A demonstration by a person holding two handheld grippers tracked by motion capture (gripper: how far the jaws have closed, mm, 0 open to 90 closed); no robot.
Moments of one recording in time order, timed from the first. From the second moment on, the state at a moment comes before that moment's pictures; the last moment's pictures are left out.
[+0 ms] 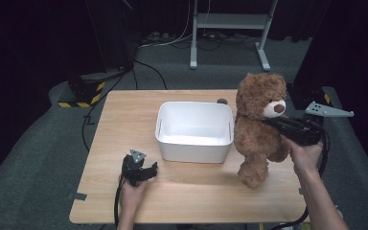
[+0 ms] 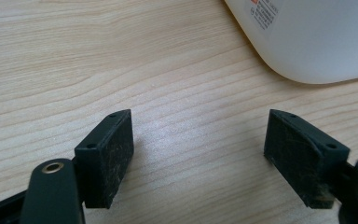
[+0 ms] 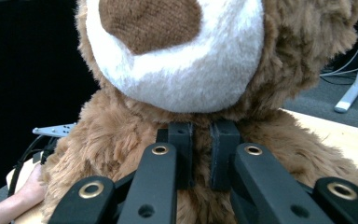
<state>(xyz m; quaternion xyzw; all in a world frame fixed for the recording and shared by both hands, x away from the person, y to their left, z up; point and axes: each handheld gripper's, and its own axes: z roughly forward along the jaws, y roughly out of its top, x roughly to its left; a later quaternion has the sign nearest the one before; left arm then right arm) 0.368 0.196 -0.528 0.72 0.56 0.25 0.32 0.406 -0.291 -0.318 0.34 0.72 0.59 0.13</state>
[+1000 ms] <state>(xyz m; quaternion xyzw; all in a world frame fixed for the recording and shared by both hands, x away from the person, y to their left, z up) 0.368 0.196 -0.528 0.72 0.56 0.25 0.32 0.418 -0.252 -0.274 0.31 0.74 0.59 0.12</state>
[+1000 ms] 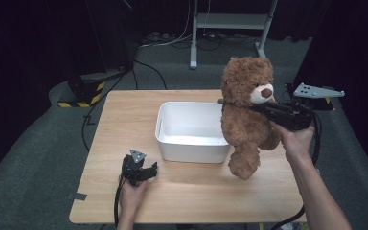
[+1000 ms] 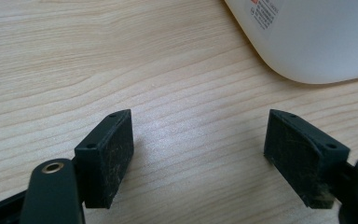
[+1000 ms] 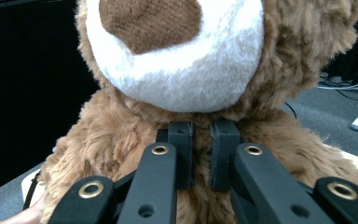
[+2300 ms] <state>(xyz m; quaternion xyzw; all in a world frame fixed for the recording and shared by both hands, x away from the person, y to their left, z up) 0.368 0.196 -0.528 0.72 0.56 0.25 0.32 0.457 -0.175 -0.268 0.29 0.75 0.59 0.09</state>
